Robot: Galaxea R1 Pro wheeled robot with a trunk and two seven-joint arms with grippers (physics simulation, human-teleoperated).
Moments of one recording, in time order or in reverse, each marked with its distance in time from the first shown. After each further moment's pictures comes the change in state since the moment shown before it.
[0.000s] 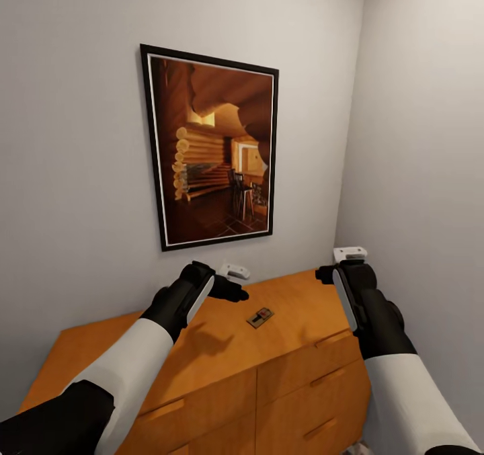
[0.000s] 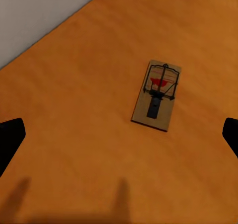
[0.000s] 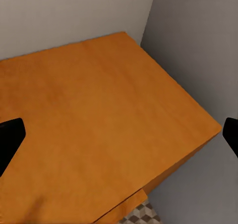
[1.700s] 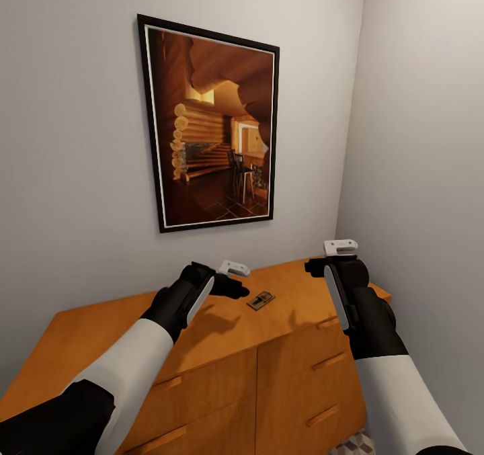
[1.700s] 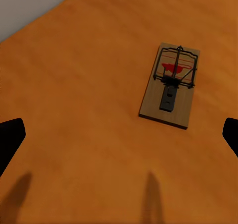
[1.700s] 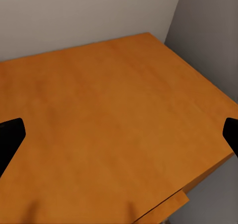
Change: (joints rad) left arm 0.000 0.000 0.000 0.007 -0.002 -0.080 0.006; right arm 0.000 0.054 0.022 -0.073 0.002 0.000 0.000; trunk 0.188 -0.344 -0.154
